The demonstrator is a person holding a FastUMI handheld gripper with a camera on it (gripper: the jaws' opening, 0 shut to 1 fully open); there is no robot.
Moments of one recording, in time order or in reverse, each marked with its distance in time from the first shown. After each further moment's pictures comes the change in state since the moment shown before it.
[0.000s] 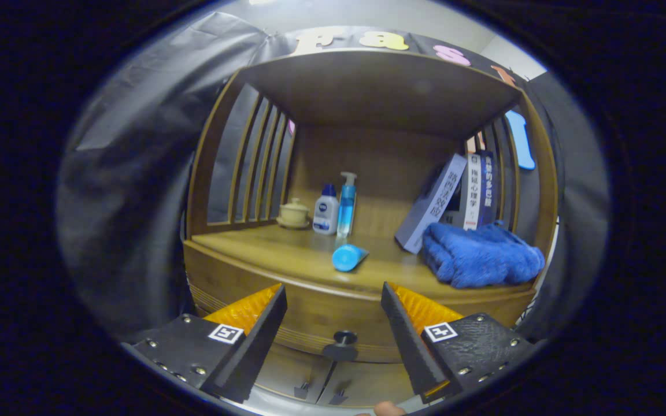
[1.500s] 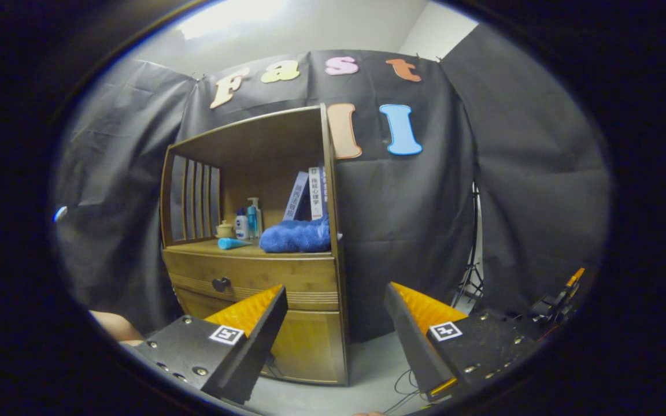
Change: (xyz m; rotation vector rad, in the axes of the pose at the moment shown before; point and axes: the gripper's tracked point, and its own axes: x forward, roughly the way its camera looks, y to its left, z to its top) arm -0.246 -0.264 -0.042 0.177 -0.019 -0.186
